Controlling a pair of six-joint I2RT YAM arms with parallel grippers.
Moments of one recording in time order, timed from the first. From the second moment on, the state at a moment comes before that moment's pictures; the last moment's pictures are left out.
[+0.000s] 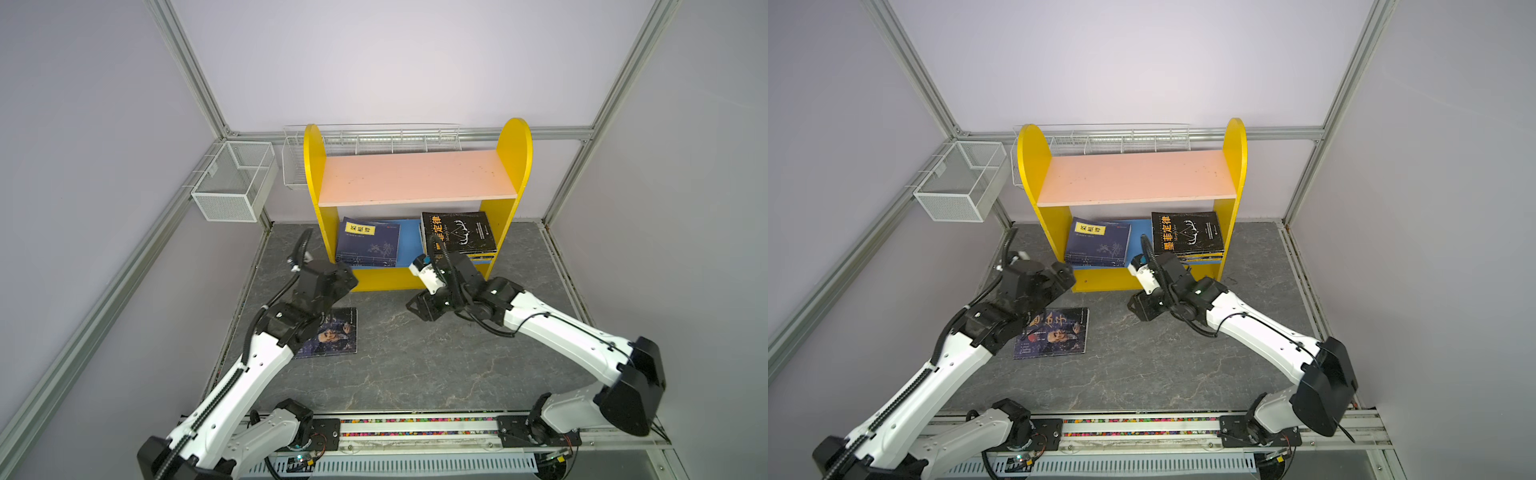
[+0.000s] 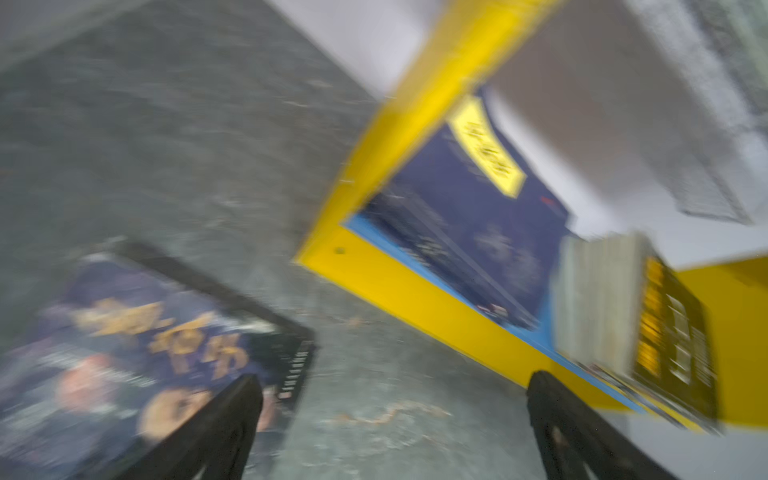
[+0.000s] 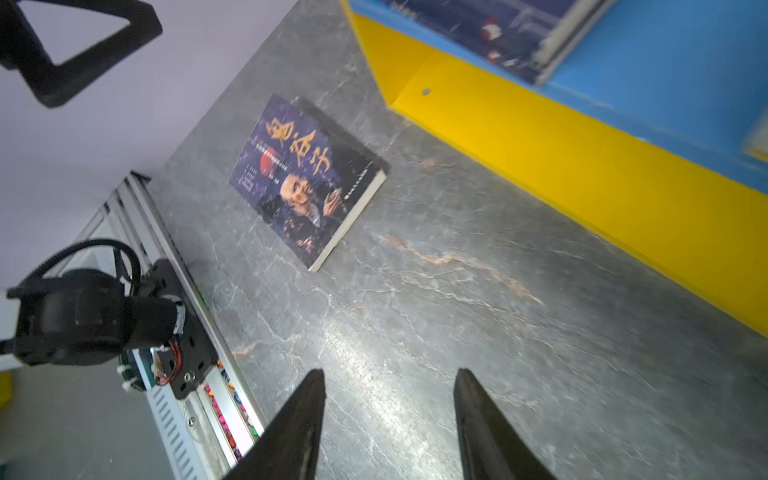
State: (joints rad) left arm -0.36 0.94 0.92 -0.68 -0.30 -0.93; right arm 0.85 1.50 1.27 -0.59 -0.22 0.20
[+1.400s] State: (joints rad) left arm -0.47 1.11 0.55 -0.48 0.04 -0.96; right arm 0.70 1.77 1.20 -0.57 -0.30 0.26
